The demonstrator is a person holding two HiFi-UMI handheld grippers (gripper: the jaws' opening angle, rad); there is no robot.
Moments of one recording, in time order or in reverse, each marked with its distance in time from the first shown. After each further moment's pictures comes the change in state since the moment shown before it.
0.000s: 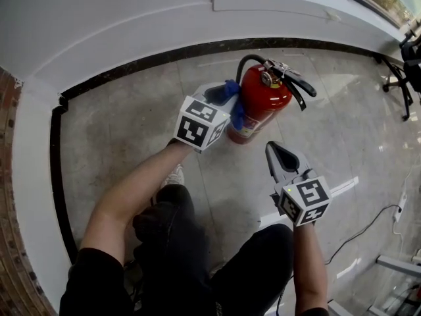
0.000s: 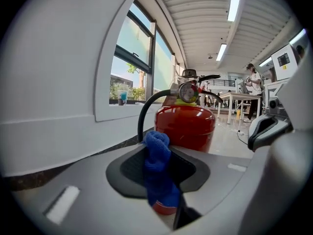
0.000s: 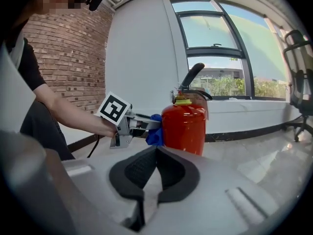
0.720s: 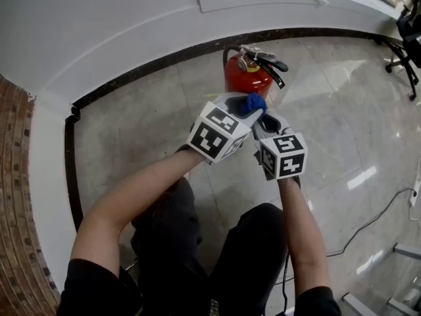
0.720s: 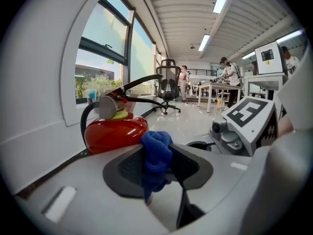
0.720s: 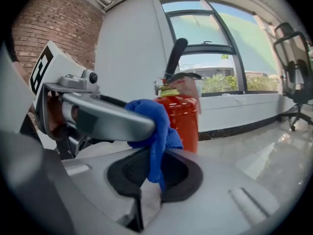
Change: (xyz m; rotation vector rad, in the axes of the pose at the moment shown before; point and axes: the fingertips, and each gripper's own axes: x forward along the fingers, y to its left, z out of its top) left arm -0.009 -0.131 0.024 0.113 0.130 -0.192; right arm 0.043 -0.032 -0.009 0.088 -0.019 -0.058
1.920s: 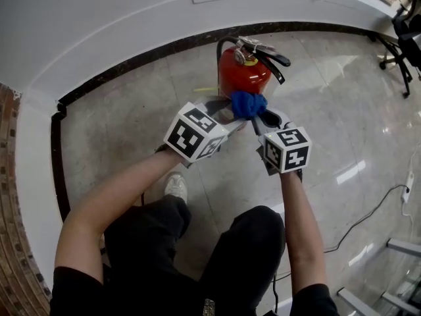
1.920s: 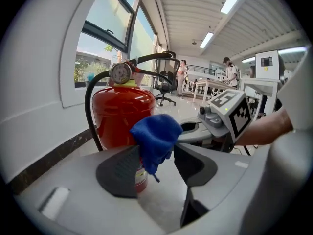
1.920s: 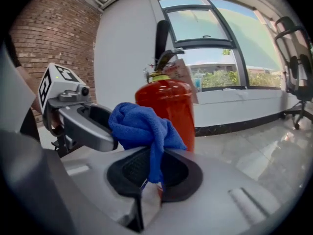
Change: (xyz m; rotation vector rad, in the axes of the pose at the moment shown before) left arm -0.009 0.012 -0.055 -0.051 0.101 -0.085; right arm 0.013 -0.020 -0.021 0.007 0.041 0.028
